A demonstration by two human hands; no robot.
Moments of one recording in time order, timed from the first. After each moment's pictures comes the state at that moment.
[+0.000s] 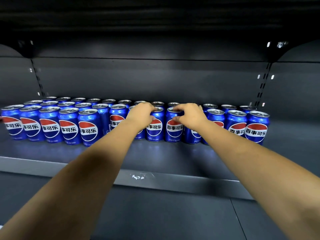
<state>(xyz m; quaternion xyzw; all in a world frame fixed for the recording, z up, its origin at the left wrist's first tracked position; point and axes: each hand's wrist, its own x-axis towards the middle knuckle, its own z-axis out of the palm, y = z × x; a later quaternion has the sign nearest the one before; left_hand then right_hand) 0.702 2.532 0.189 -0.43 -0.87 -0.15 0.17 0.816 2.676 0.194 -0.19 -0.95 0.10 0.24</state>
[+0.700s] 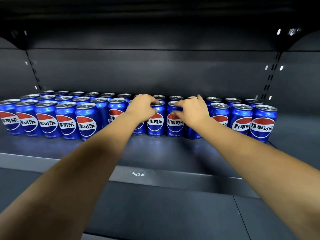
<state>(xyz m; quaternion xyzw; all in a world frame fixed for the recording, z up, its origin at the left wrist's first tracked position) 0.703 2.533 0.192 -0.43 -0.86 -0.24 0.15 0.815 2.669 0.190 -0.18 -0.95 -0.09 0.23</state>
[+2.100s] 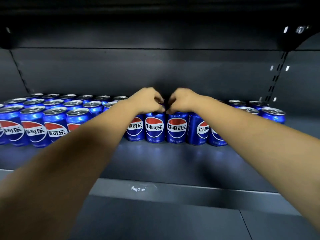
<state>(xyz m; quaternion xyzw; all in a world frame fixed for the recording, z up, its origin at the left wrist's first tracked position) 0.689 2.551 0.229 -0.48 -0.85 -0.21 0.05 0.774 2.670 0.237 -0.19 -0.97 0.08 0.09</state>
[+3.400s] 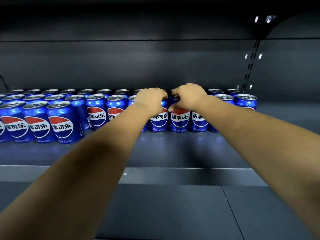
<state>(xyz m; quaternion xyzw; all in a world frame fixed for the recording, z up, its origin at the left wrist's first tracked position) 0.749 2.590 0.202 -0.48 -0.85 -0.06 0.21 0.834 2.704 0.218 -0.20 -0.97 -0.06 0.14</state>
